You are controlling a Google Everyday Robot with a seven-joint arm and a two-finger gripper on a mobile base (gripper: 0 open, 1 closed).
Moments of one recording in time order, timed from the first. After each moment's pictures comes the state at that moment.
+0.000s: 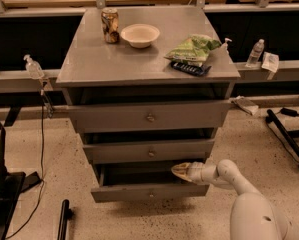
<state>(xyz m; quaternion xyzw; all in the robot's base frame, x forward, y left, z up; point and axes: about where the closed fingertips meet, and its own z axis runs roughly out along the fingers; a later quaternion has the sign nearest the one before) 0.685 -0.155 0.252 -0.54 0.66 0.24 0.47</state>
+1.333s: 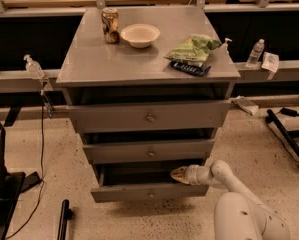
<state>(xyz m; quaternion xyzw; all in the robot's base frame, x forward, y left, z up) 0.695 -0.155 0.195 -0.54 0.70 0.23 0.41</state>
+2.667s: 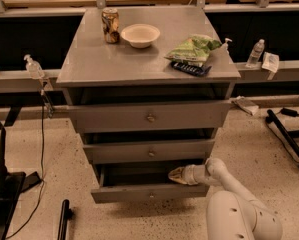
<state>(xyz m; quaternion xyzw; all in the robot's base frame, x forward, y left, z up) 0.693 -0.147 0.177 -0.58 0.69 0.22 0.38</state>
